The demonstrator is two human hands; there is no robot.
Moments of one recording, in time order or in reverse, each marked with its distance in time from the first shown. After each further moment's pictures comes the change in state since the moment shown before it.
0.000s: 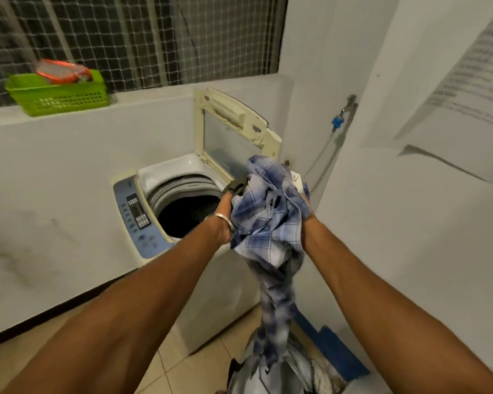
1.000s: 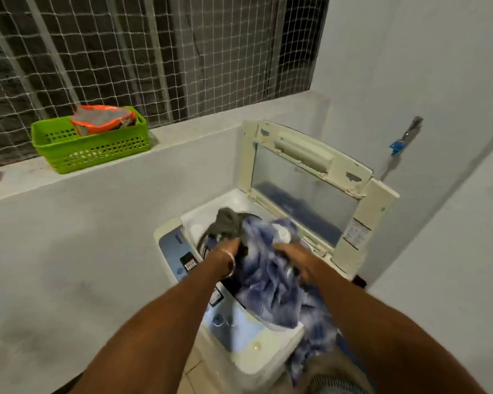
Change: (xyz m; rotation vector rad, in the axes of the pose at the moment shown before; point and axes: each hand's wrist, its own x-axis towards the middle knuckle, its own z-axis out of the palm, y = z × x) left_hand 0.165 0.164 -0.237 0.519 0.100 -0.046; right_hand 0.173 0.061 0.199 -0.557 0.328 0.290
